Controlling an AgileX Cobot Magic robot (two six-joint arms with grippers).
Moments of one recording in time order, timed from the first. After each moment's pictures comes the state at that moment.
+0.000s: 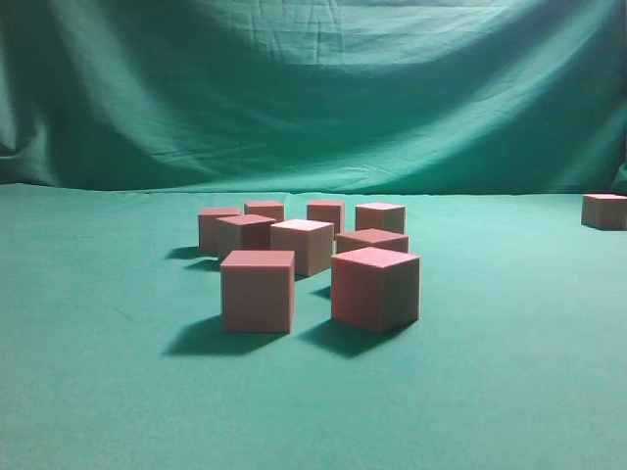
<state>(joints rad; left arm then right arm) -0.01 -0.01 0.02 0.02 0.35 0.01 0.89 1.35 -1.53 -0.27 1.25 -0.03</state>
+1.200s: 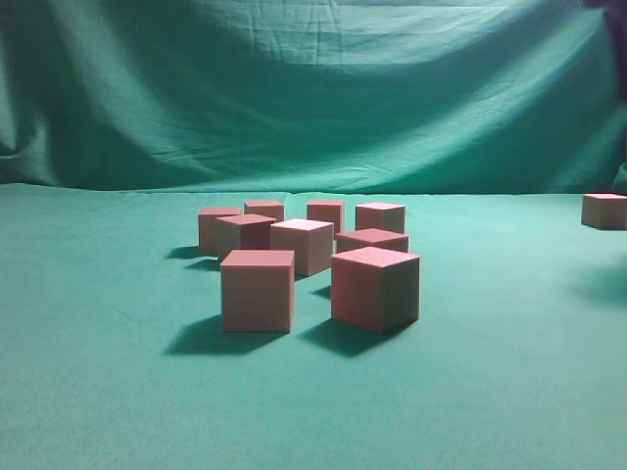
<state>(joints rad) -0.01 -0.01 0.02 0.02 0.35 0.01 0.10 1.75 -1.43 -0.09 1.00 0.12</state>
